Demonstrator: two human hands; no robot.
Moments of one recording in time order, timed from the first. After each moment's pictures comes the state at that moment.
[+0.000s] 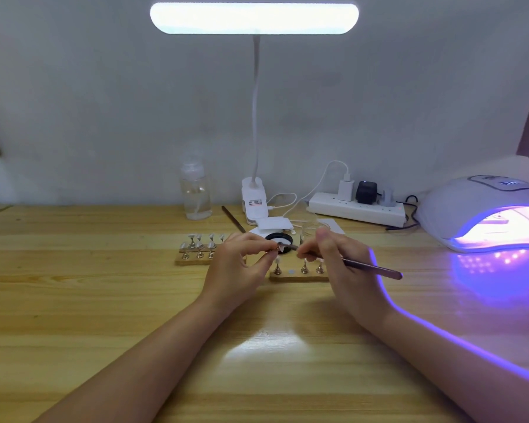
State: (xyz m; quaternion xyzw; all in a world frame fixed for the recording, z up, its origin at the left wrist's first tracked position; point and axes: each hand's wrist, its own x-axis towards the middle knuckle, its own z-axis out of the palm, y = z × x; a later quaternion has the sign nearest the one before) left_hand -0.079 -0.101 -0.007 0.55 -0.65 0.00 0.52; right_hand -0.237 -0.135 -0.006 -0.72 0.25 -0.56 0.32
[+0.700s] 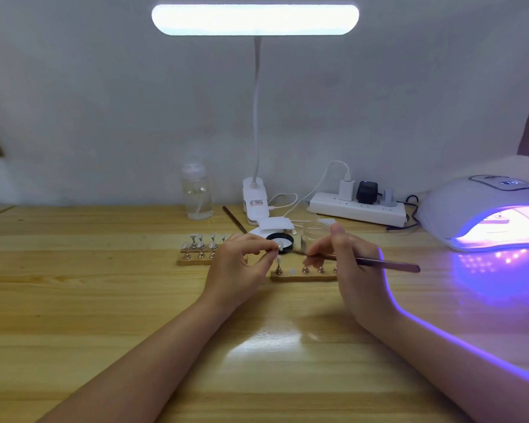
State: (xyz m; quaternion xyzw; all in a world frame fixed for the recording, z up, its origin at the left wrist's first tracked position) left_hand -0.078 -0.103 -0.009 0.56 -0.64 -0.01 0.53; right_hand -0.235 -0.132 -0.005 -0.66 0.23 -0.61 0.38
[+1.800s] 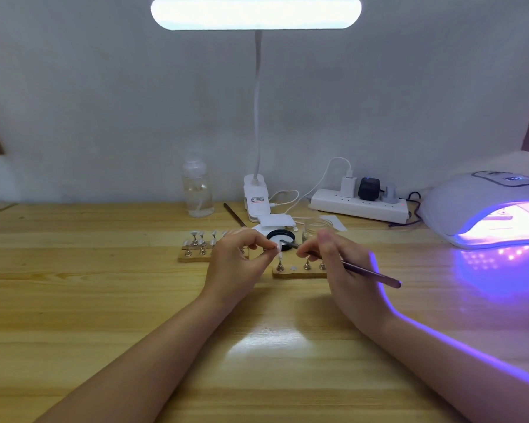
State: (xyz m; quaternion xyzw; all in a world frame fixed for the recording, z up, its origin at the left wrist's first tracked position) left_hand -0.076 -0.102 -0.012 0.55 -0.61 -0.07 0.56; right_hand -0.236 -0.128 -0.012 -0.72 0.25 -0.57 0.30
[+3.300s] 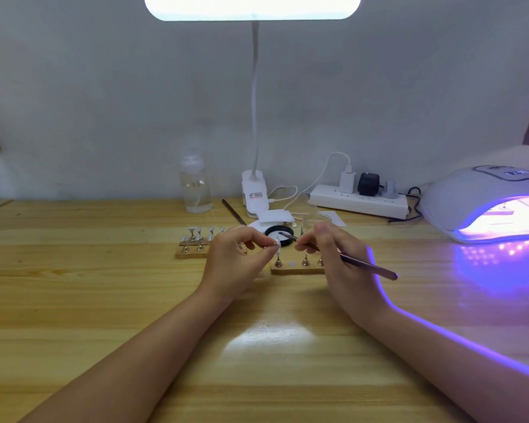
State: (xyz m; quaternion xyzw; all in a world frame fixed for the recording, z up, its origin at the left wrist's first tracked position) left_hand -0.079 -0.099 -0.008 0.57 -0.60 -0.10 0.55; right_hand -0.233 -0.132 -0.013 -0.71 0.26 -0.57 0.33
